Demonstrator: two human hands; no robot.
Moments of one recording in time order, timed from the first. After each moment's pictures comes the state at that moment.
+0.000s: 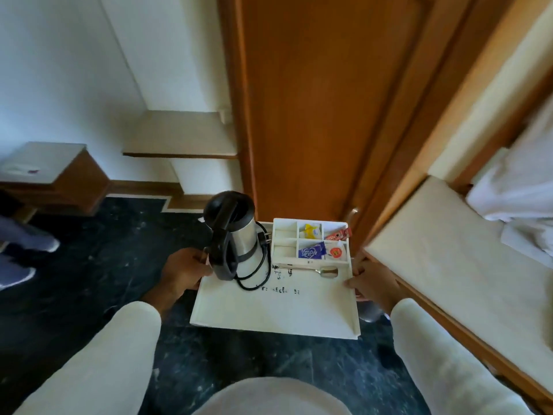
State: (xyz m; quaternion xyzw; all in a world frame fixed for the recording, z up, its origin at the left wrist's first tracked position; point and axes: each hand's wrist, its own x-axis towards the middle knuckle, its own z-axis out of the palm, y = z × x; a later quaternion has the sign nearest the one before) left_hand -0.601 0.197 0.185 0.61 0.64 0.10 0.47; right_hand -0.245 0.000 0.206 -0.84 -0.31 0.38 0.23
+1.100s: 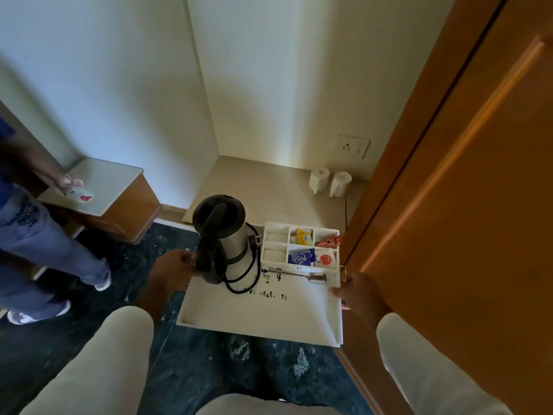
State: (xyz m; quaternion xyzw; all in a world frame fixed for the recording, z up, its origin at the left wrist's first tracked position) left_hand -0.724 0.739 0.188 0.60 0.71 0.10 0.37; right_hand -0.350 0.616 0.163 -0.79 -0.33 0.46 0.25
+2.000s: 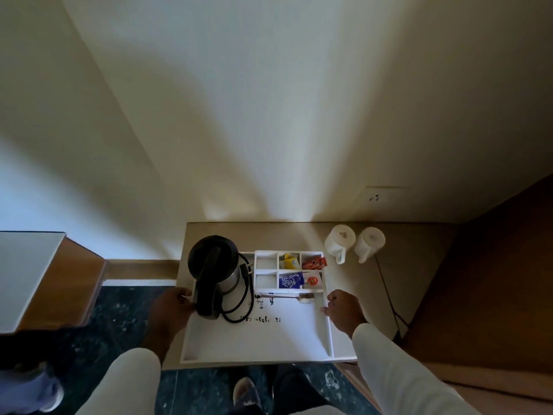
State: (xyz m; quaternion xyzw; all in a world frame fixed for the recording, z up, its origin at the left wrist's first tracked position) left_hand -0.717 1.137 0.059 0.60 0.68 0.04 0.41; right_hand -0.361 0.962 0.059 -0.87 -0.28 0.39 0.11
